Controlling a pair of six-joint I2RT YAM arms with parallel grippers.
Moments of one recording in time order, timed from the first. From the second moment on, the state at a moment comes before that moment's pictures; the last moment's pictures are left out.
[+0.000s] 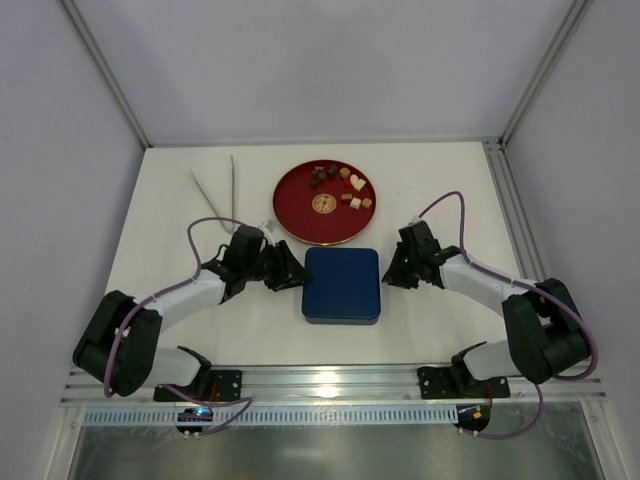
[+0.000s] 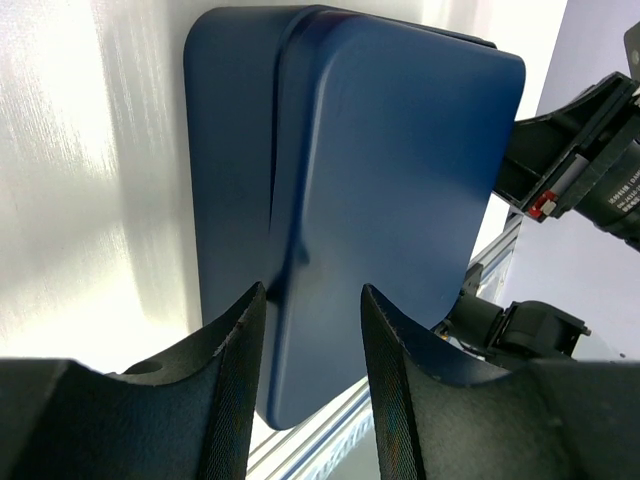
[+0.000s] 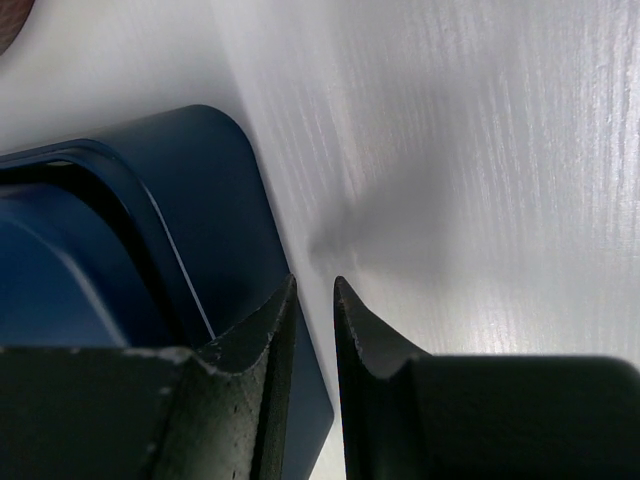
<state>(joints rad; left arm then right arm) -0.51 1.34 0.59 0.03 0.42 -0.92 0.42 1.39 0.66 -0.31 -0.04 0.78</state>
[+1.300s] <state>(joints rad) -0.52 1.44 0.68 -0.01 0.37 -0.94 0.44 1.38 0.66 -0.32 -0.03 0.78</state>
